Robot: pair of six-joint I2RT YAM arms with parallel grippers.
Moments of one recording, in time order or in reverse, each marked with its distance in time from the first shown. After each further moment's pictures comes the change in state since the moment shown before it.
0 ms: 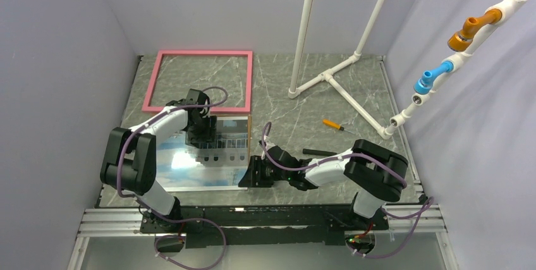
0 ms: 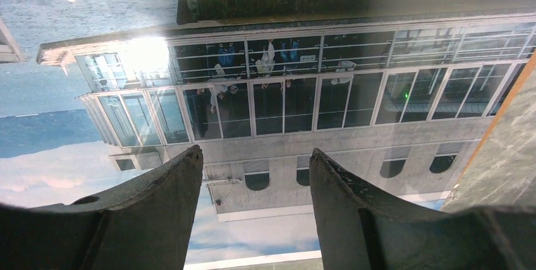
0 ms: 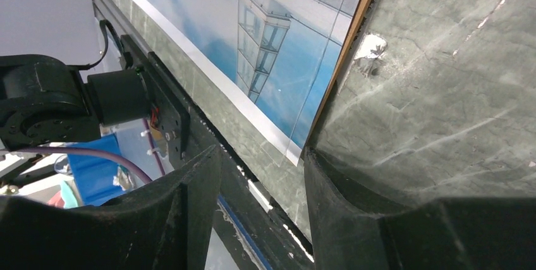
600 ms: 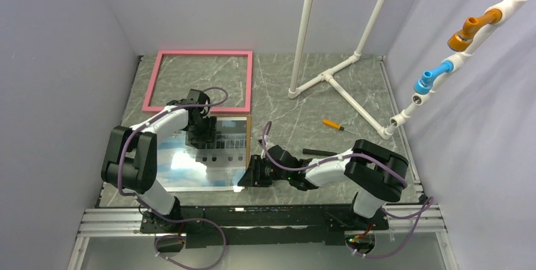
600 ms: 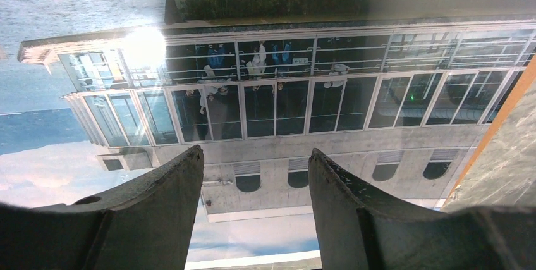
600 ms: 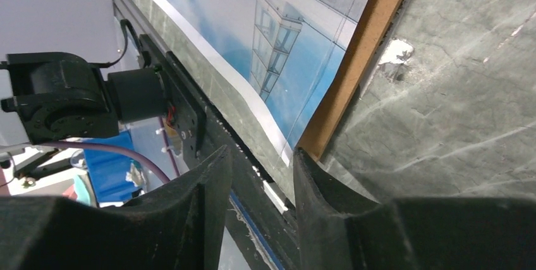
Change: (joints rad) left arm 0.000 0.020 0.005 -0.010 0.000 -0.007; right arm 0.000 0.000 -0.001 0.041 -0.018 0.015
